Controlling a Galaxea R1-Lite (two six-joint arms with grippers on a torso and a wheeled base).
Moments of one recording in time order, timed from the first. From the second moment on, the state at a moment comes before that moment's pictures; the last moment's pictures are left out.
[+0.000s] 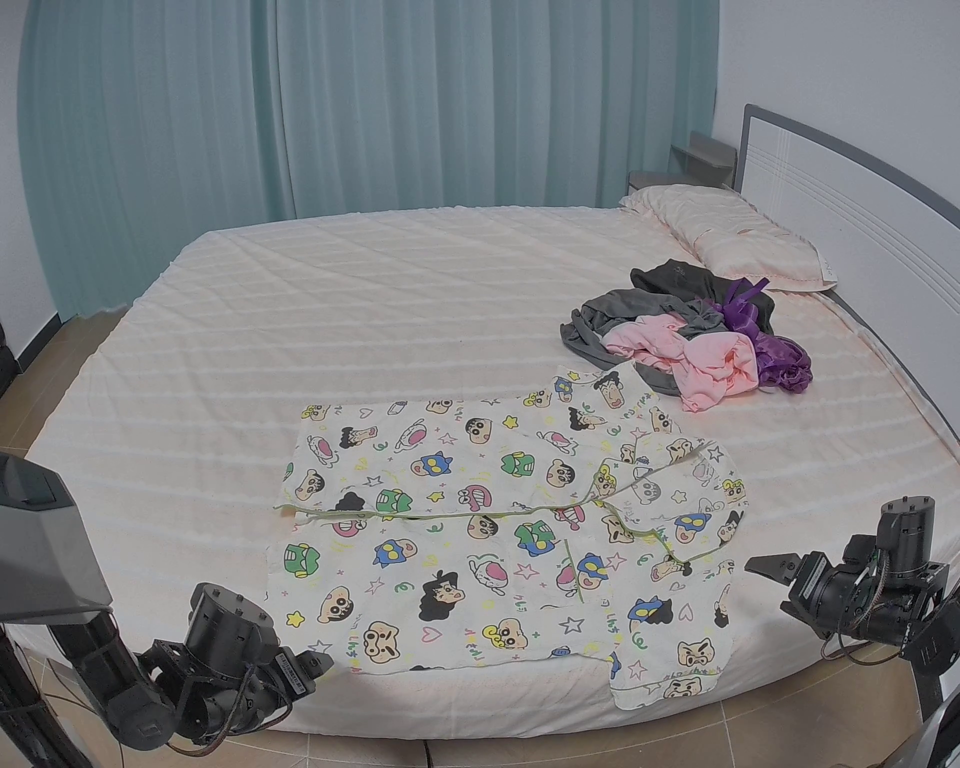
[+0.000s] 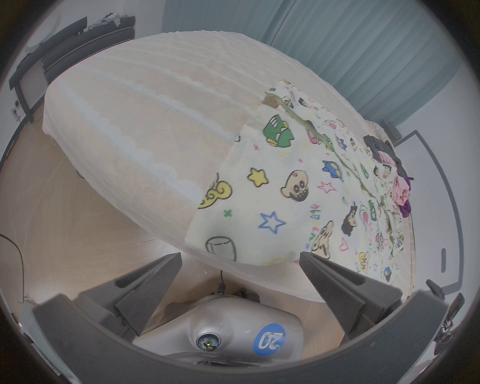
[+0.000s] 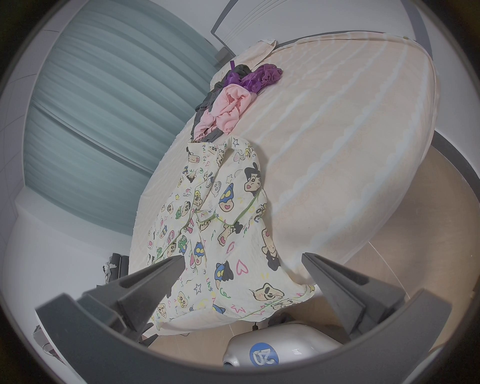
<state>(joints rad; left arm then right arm) -0.50 1.91 -0.12 -0.83 0.21 -1.01 0.13 1.71 -0.07 -1.02 0.14 0.82</state>
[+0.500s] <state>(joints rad) -0.49 2.01 -0.09 -1.00 0.21 -1.00 0.14 1.71 -0.07 -1.02 0.14 0.82</state>
